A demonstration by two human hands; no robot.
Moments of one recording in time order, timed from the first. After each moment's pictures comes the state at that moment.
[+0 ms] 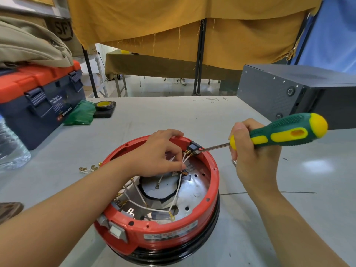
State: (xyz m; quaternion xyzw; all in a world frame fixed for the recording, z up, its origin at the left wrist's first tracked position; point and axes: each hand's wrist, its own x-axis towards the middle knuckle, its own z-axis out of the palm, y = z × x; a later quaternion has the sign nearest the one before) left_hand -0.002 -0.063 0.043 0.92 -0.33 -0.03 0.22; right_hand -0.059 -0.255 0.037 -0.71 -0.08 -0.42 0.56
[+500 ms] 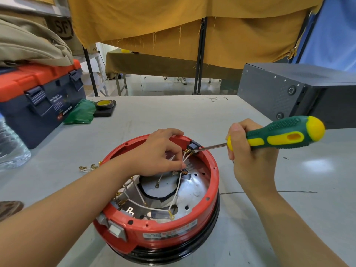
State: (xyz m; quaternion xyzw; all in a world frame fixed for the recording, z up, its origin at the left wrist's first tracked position) left_hand -0.003 -0.063 0.043 0.92 -0.33 -0.03 0.21; right_hand -0.062 -0.253 0.036 -0.73 -0.11 -0.43 0.52
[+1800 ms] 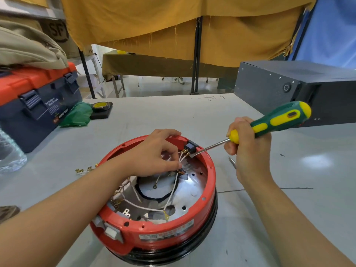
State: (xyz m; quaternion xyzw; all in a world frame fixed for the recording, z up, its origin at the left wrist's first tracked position) left_hand -0.001 -0.063 0.041 0.91 -0.34 -0.03 0.23; right_hand -0.044 -0.263 0.035 -0.60 -0.04 -0.33 0.73
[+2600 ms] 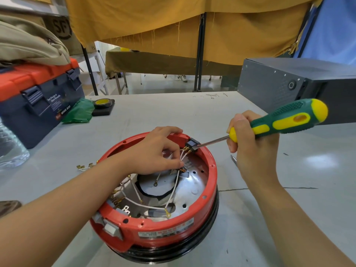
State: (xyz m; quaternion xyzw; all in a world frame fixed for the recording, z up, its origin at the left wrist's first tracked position) left_hand -0.004 -0.065 0.042 0.92 -0.33 -0.04 0.22; right_hand -0.054 -0.260 0.039 -0.67 -0.11 -0.40 0.61
